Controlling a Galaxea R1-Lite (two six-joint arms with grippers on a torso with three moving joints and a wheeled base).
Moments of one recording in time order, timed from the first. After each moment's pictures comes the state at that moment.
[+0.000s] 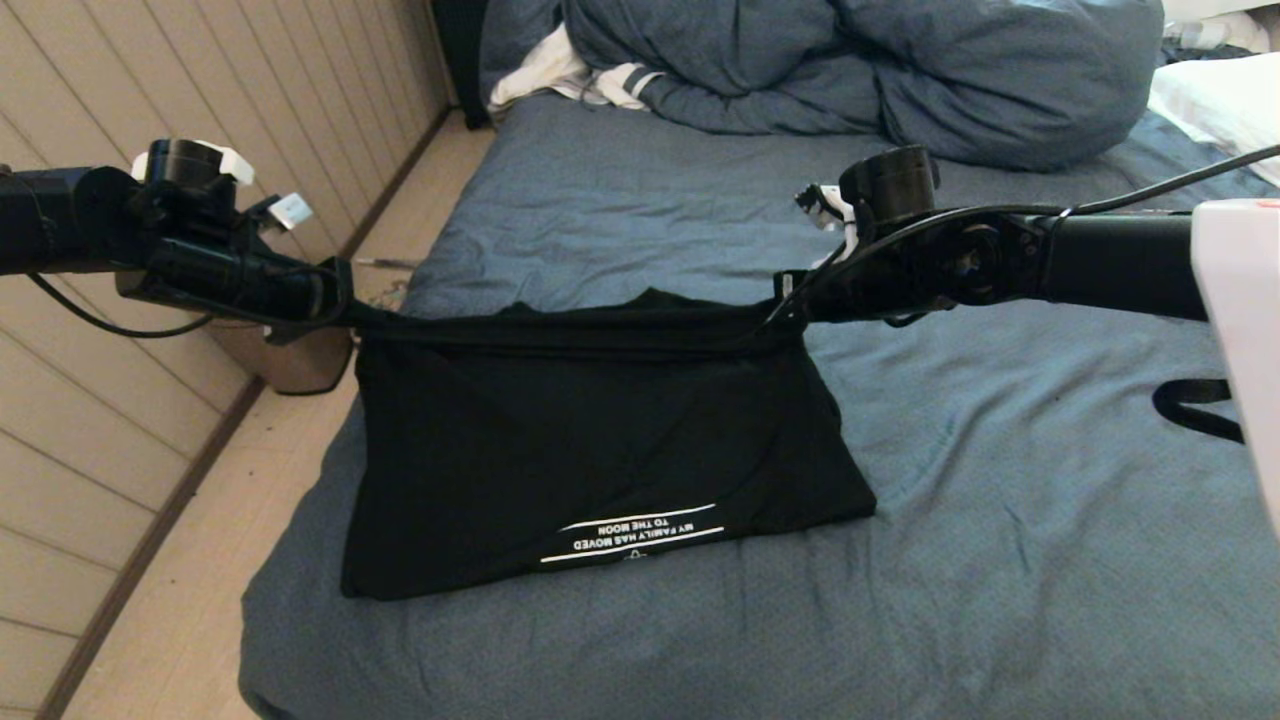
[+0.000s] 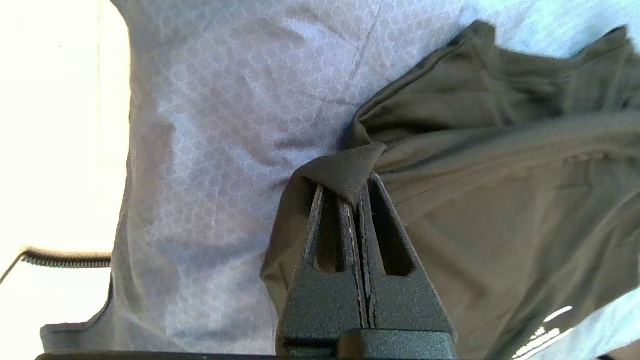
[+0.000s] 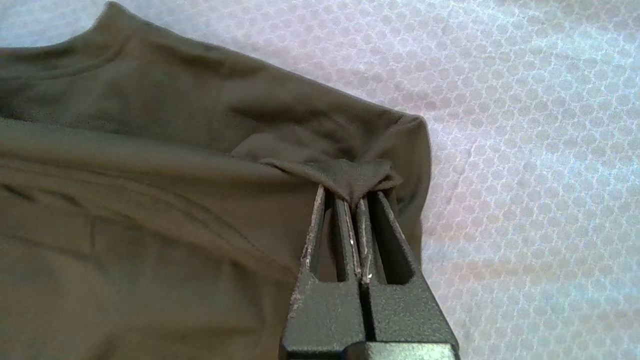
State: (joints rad) left arm 0.03 2.07 -1.89 0.50 -0.47 -0.18; right arm 0.32 2.15 -1.96 0.25 -0.01 0.11
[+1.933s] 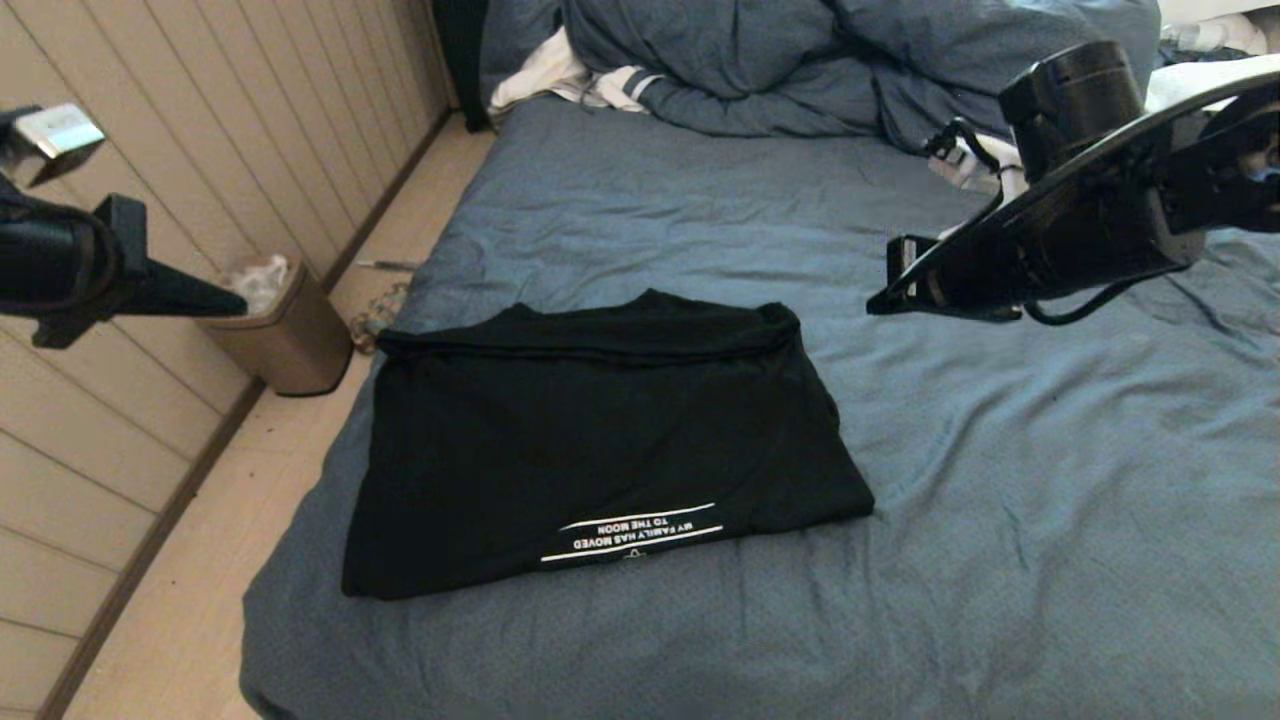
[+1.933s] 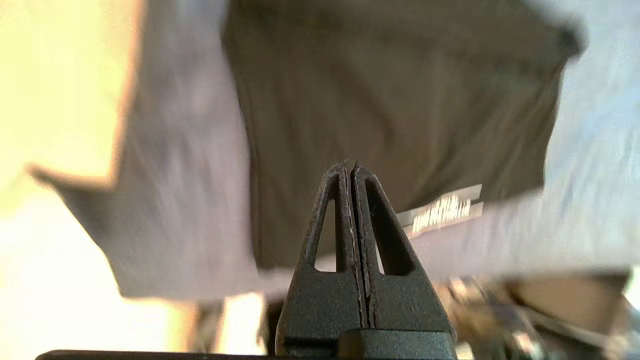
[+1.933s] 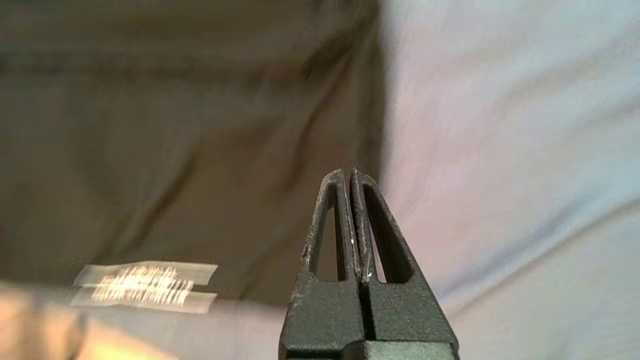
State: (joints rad) left arm 0.13 1.59 -1.64 0.77 -0.53 -0.16; right arm 0.29 1.78 -1.75 0.56 0.05 0.25
